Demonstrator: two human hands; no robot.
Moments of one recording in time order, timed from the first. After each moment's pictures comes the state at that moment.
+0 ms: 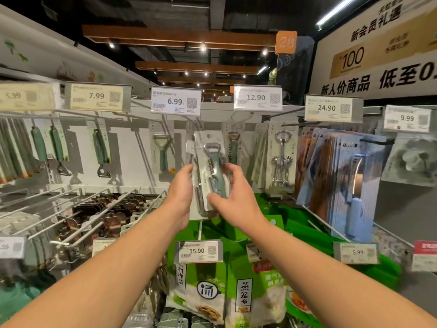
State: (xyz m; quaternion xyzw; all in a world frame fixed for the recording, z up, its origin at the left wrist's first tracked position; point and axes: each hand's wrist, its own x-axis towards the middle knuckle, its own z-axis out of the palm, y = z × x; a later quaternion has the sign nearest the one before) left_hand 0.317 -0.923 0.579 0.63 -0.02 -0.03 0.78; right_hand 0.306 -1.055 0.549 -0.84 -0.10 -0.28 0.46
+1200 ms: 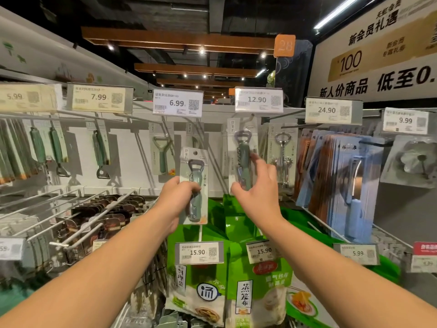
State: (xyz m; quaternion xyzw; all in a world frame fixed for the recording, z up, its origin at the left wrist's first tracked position) left_hand 0.317 -0.907 0.574 0.70 0.00 0.00 0.72; right_hand 0.300 -1.085 0.560 -0.83 -0.02 -0.36 0.43
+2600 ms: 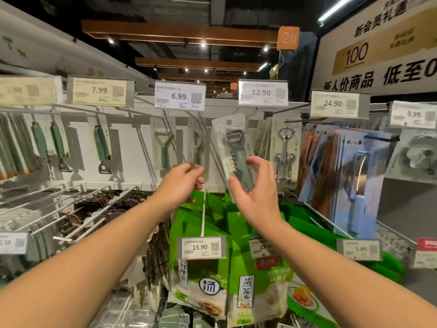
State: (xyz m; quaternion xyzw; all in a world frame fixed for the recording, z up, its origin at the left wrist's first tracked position) left_hand 0.342 -0.896 0.576 0.78 -0.14 0.05 0.61; right_hand 0.303 -1.081 0.541 -0.79 -0.11 -0.46 0.39
